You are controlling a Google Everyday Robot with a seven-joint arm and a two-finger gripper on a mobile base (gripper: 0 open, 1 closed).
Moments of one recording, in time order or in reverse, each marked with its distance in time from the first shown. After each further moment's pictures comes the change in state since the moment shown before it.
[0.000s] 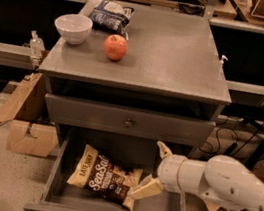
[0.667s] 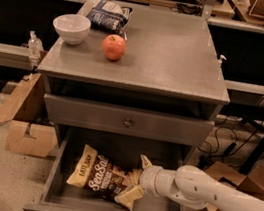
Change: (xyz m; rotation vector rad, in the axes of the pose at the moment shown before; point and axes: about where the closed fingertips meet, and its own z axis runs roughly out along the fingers) arm 0.082 0.003 0.130 -0.060 -0.012 0.060
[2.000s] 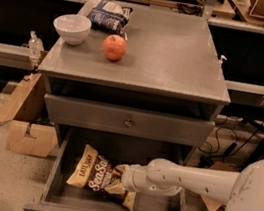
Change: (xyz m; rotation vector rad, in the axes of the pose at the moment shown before) arm 0.029 0.007 0.095 -0.077 0.144 -0.093
